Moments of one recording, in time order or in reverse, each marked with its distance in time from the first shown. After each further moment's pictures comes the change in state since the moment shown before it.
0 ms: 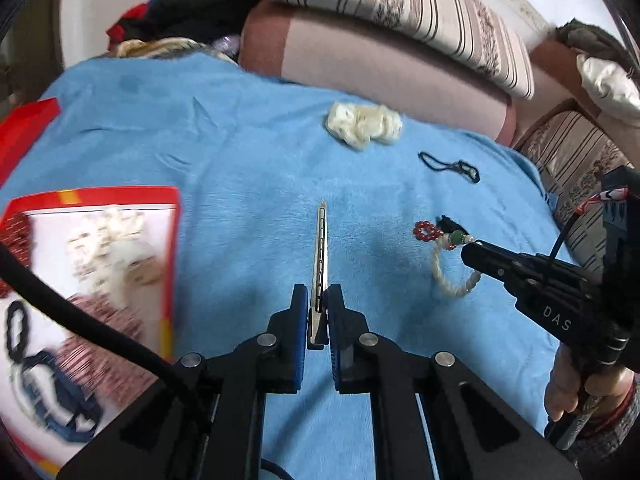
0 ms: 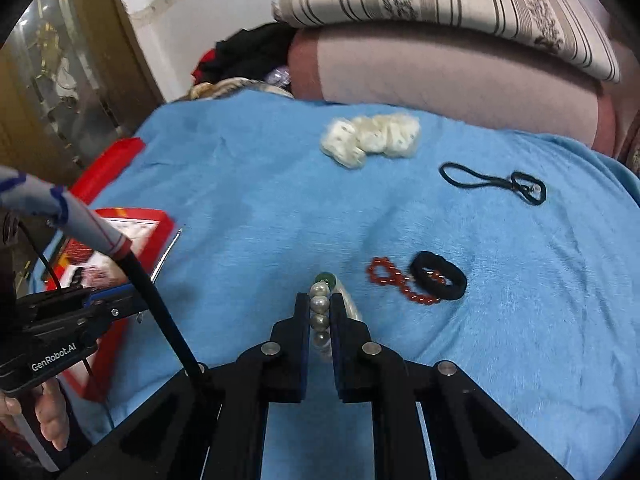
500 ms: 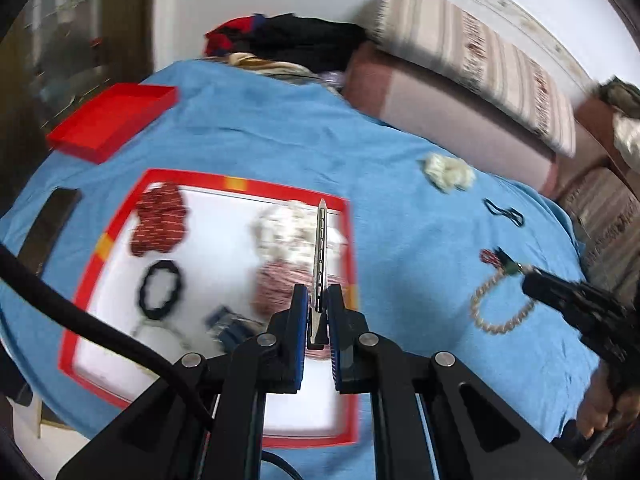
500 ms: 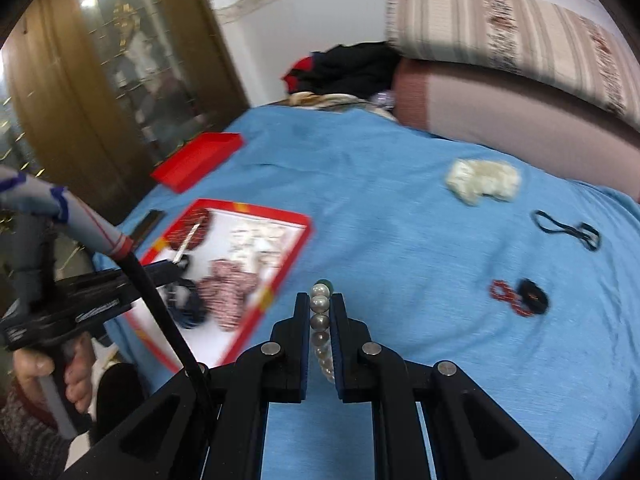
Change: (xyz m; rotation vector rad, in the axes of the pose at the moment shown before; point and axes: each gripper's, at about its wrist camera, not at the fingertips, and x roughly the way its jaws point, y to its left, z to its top) left arm -0.096 0.109 -0.024 -0.156 -0.086 0.153; right arm -0.037 0.127 0.004 -0.151 -0.025 0.205
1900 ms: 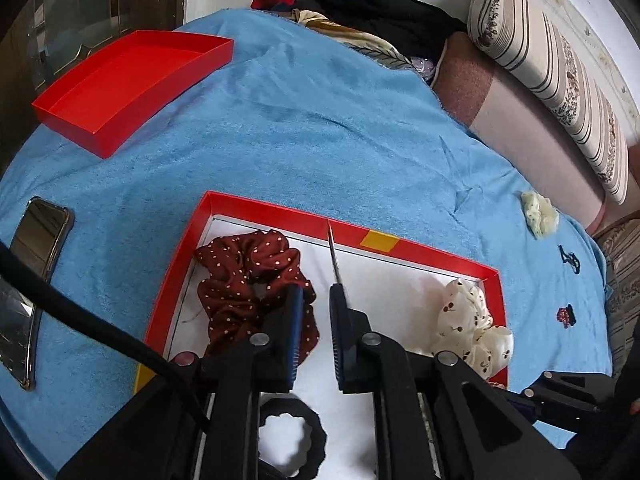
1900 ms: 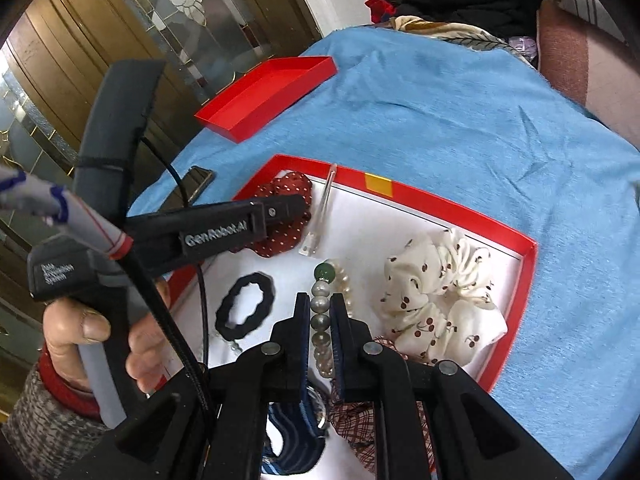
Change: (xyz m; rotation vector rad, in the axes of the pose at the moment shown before) left arm 0.106 0.136 0.077 -0.110 0.118 0.008; right arm 0.198 0.102 0.048 -0.045 0.228 0.175
